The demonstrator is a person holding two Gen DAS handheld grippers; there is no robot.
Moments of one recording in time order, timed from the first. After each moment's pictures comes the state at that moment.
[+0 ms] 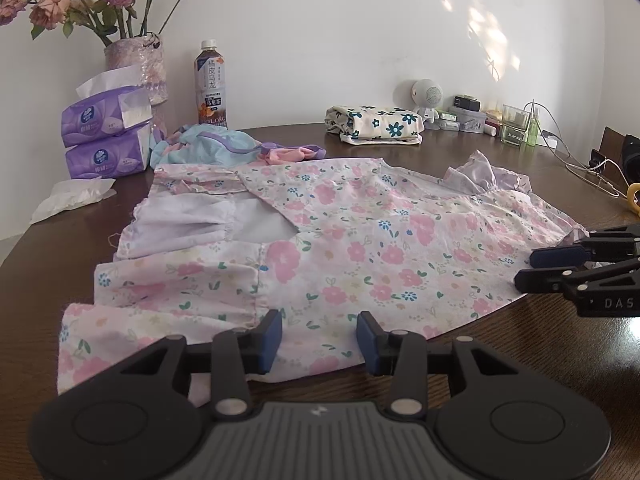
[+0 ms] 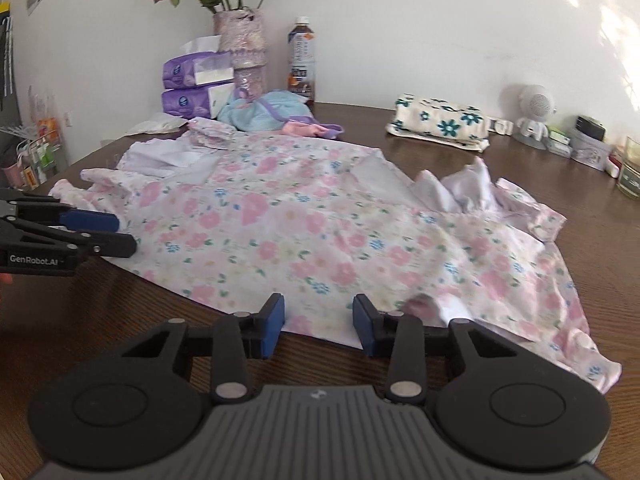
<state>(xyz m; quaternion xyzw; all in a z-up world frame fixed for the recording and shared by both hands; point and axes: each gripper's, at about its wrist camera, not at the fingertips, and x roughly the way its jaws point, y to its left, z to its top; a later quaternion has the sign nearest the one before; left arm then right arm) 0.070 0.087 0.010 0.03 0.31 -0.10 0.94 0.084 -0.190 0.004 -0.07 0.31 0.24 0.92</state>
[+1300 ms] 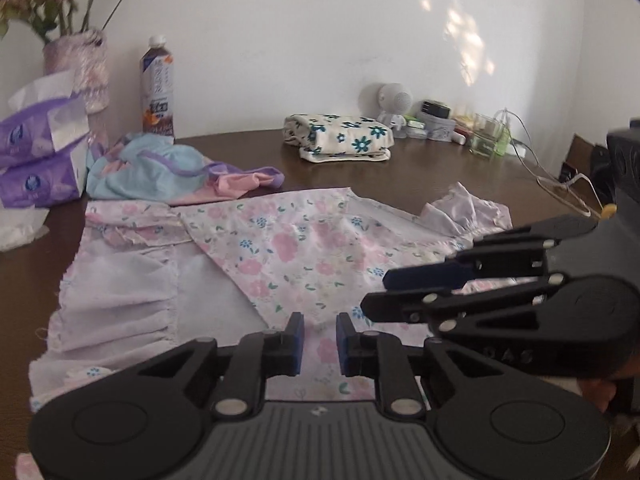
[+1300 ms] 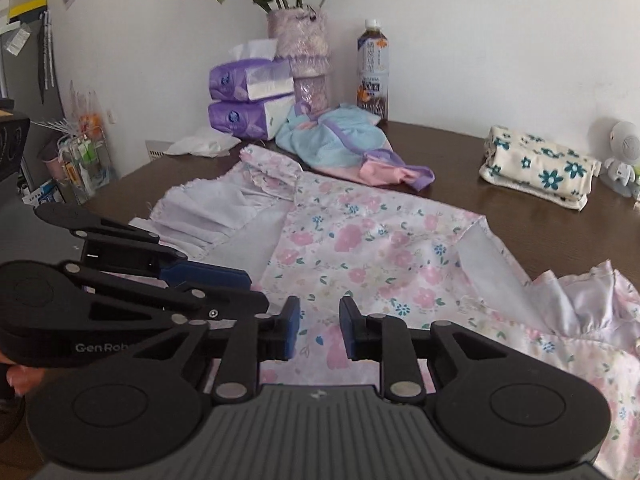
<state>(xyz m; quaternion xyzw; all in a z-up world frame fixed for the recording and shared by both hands) 0.154 0.079 0.029 0.00 0.33 -0.18 0.93 0.163 -0.083 0.023 -0.07 0.33 0.32 0.89</state>
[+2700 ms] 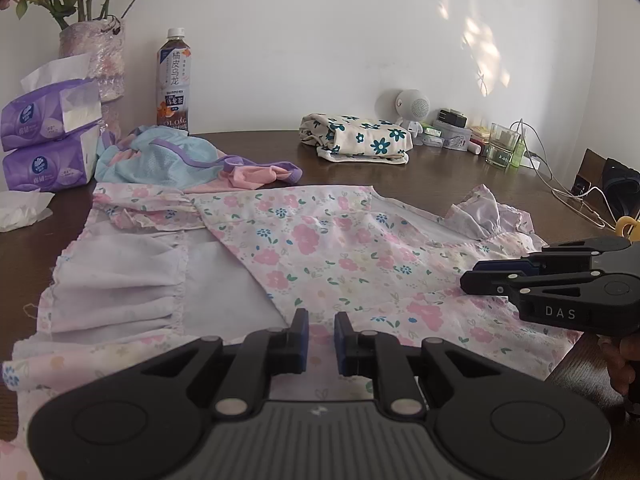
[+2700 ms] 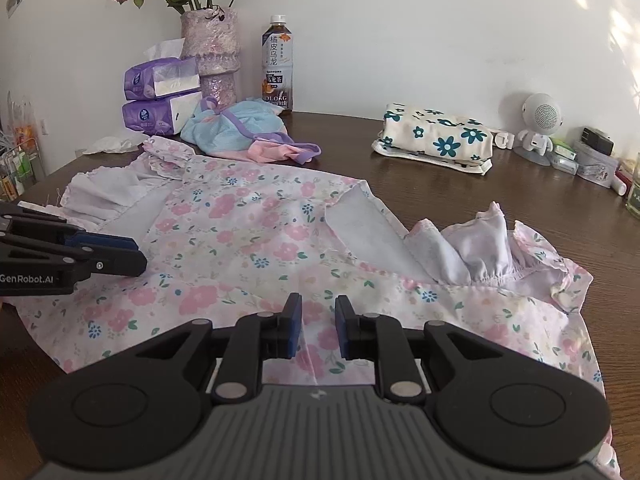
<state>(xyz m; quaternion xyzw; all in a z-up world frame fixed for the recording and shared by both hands) 0.157 0.084 0.008 0.00 0.32 -0.16 0.93 0.161 -0.152 0.007 -0.07 0.30 0.22 0.92</state>
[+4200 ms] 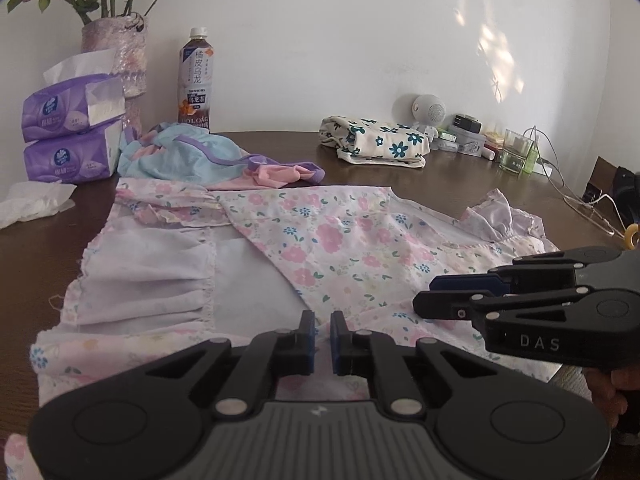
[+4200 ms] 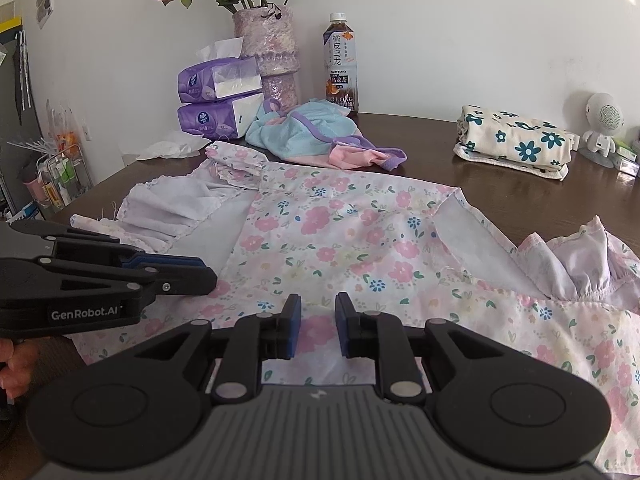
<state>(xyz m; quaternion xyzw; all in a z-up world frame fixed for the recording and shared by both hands) 0.147 0.098 0.010 0.00 0.31 -0.14 0.94 0.160 -0.099 0.003 -0.05 0.31 0.29 0.90</state>
